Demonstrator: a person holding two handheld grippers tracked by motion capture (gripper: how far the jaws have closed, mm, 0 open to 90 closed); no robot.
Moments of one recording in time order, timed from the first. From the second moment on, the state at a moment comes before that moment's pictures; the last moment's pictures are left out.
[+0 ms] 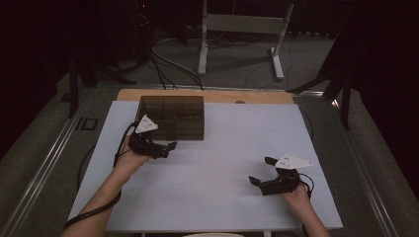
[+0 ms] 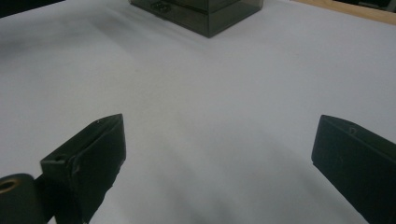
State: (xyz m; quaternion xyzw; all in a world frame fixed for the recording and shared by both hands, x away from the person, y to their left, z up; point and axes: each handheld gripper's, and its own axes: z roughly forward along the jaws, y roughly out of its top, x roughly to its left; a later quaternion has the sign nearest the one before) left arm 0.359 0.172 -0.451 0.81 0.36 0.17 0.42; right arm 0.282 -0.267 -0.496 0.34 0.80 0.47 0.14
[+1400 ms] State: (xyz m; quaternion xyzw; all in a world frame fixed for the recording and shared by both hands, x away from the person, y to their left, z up) left arm 0.308 0.174 -0.470 0.84 0.30 0.16 0.42; right arm 0.282 -0.265 -0.496 0.33 0.80 0.48 0.14
